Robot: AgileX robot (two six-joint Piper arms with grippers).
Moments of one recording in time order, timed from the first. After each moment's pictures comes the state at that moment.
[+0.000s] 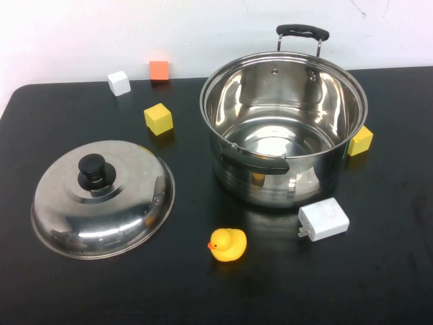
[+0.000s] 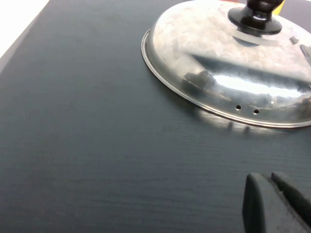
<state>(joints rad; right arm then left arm) -0.03 -0.01 0.02 -0.01 0.42 -0.04 -0.10 -0.01 0.02 0.02 0.36 -0.27</state>
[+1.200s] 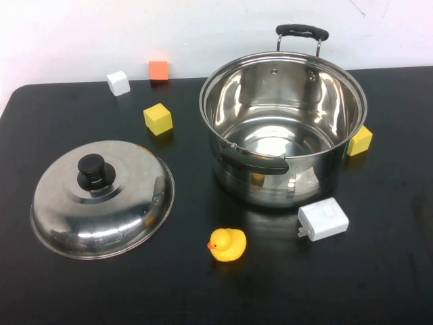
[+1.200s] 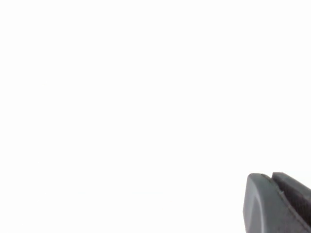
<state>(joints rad) -0.03 -0.01 0.02 -0.01 0.42 -0.04 -0.10 -0.01 0.02 0.06 -0.41 -0.27</state>
